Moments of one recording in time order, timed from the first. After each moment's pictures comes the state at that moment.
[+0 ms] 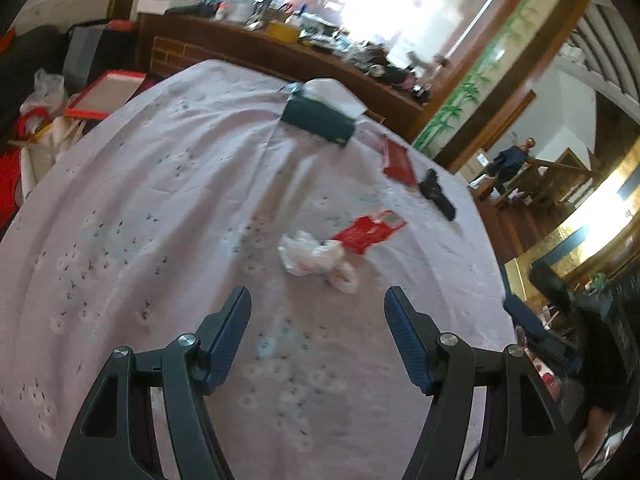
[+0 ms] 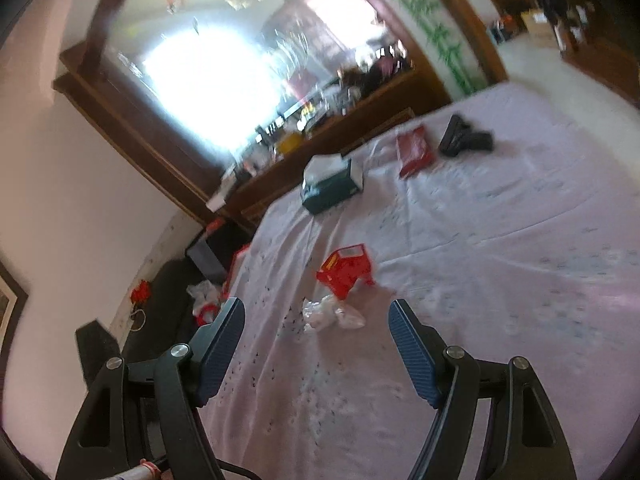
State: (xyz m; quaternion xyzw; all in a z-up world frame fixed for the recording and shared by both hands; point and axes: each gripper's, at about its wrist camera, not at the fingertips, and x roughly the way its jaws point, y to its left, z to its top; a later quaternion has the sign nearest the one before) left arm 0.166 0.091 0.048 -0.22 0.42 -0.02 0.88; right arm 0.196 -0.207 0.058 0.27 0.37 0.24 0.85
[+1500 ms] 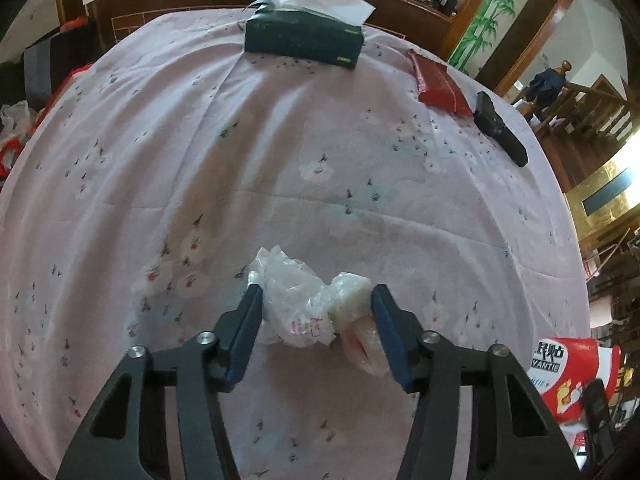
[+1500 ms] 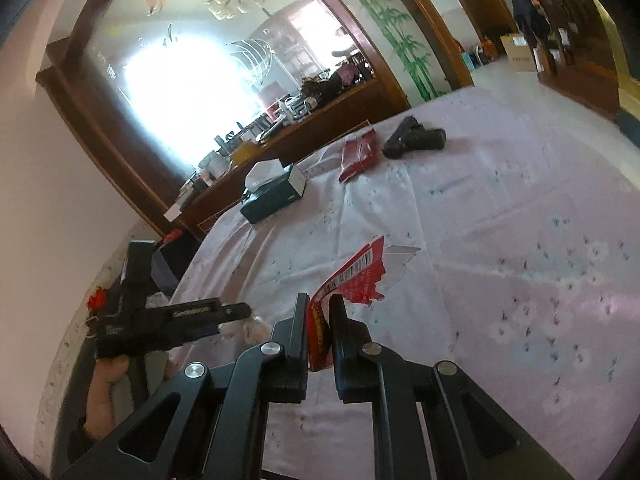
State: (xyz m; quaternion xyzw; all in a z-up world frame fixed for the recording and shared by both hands) left arm 0.308 0.027 -0.038 -0.12 0.53 0.00 0.84; right arm 0.188 -0.252 -0.012 0.25 0.33 0.19 0.89
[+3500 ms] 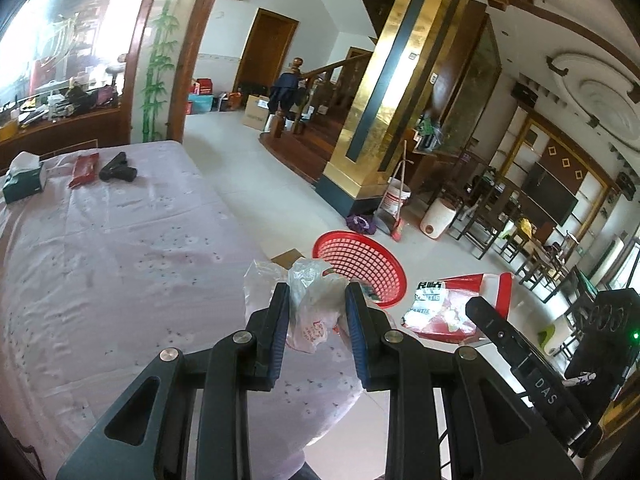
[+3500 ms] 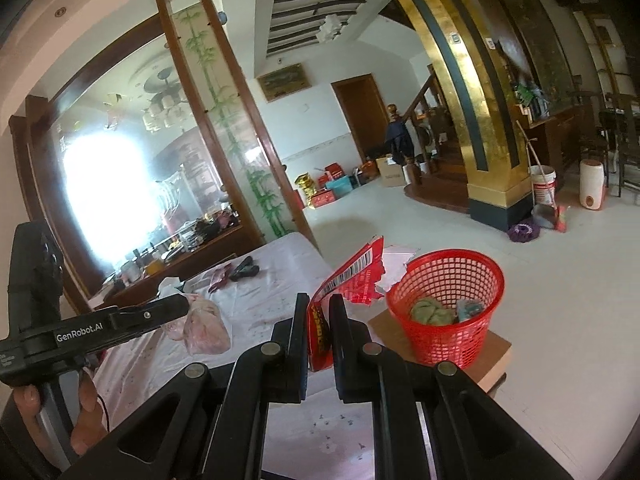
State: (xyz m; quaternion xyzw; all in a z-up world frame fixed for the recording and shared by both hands) left arm -0.037 -0.275 0.138 -0.03 0.34 -0.39 0.85; right arm -0.208 -0.460 0.119 0.21 0.15 -0.09 0.96
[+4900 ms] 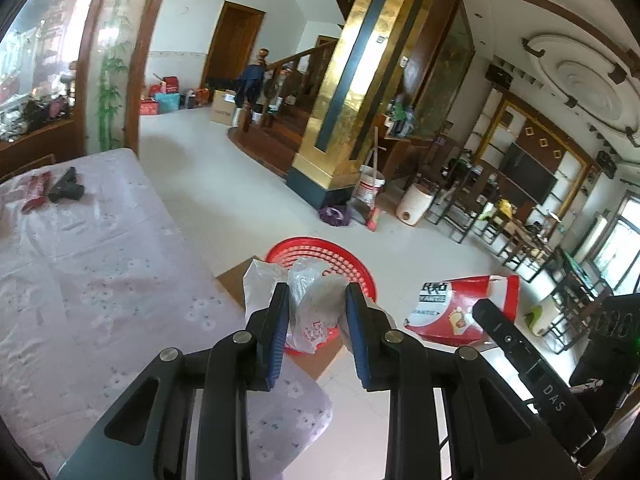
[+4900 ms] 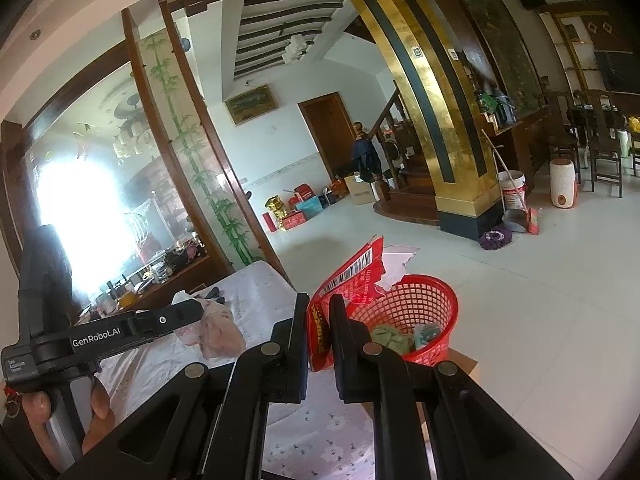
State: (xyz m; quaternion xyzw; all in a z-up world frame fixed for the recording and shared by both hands) left arm -0.012 -0.360 0.134 -0.02 0.35 -0.44 0.83; right arm -0.212 -0.496 0.131 0.22 0.13 -0.16 0.95
